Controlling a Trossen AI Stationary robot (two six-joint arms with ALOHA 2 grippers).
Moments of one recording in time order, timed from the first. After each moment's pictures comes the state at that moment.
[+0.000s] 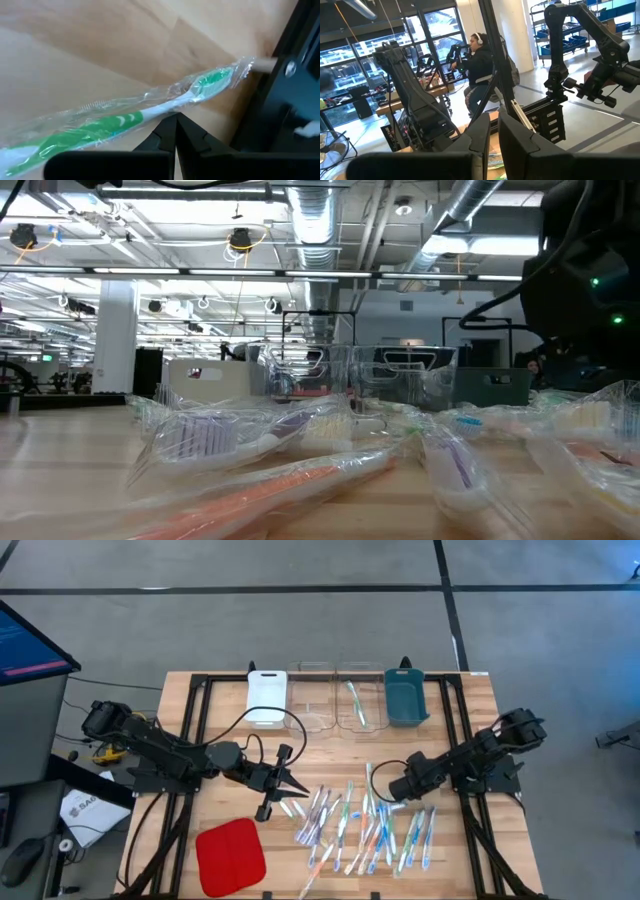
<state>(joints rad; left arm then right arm) -0.28 1.30 0.67 0.74 0.06 0.28 0.31 1.61 0.67 -1.07 0.16 1.41</state>
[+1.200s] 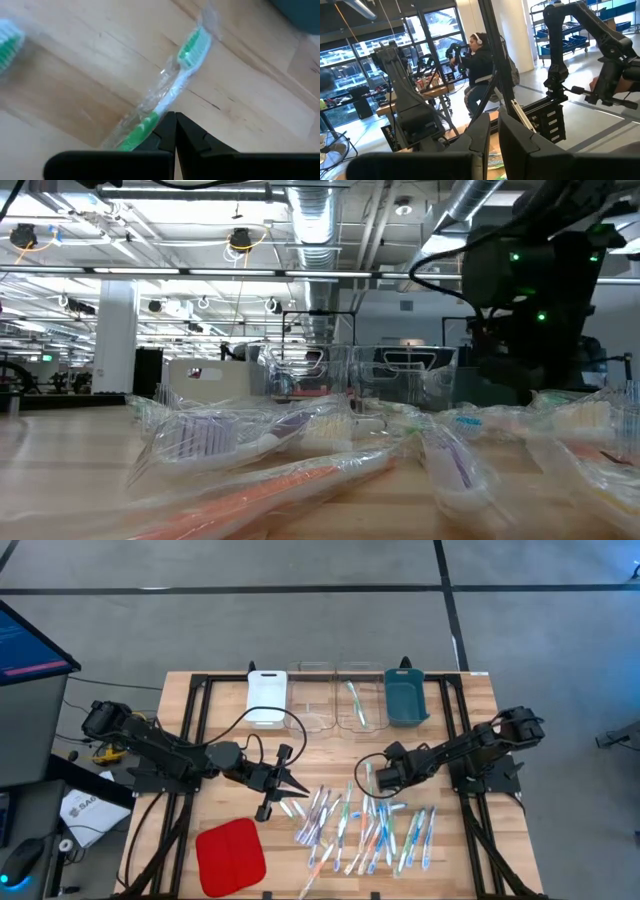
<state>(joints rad) -0.28 1.30 0.67 0.74 0.06 0.28 0.22 1.61 0.73 -0.80 0.48 1.21</state>
